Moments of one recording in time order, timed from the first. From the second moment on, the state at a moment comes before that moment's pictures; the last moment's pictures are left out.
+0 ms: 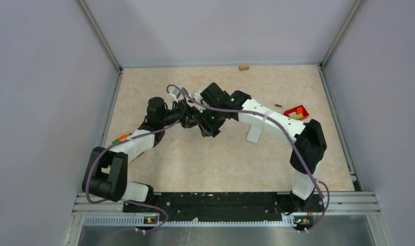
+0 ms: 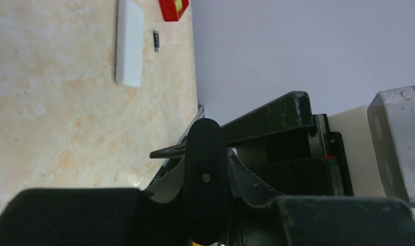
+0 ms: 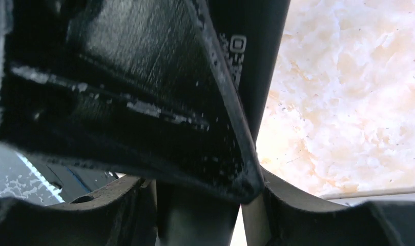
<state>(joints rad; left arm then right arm) -0.27 1.39 0.68 0.47 0.86 -1.24 0.89 1.83 1.69 -0.85 -0.16 0.05</state>
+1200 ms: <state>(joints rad) -0.24 1.40 0.68 0.55 0.95 -1.39 0.83 1.21 1.03 -0.19 -0.07 0.58</state>
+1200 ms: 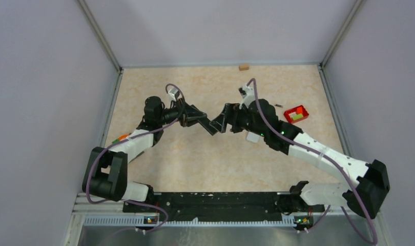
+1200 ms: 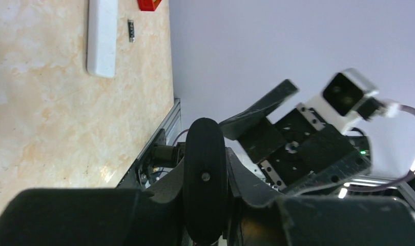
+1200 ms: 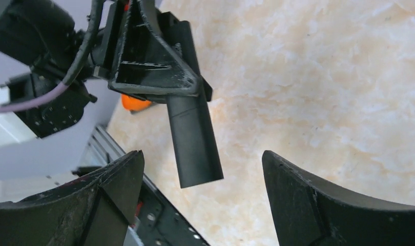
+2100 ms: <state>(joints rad) -0.23 1.32 0.64 0.77 0.81 -1.64 0.83 1.27 0.83 0.34 -0.02 1.10</state>
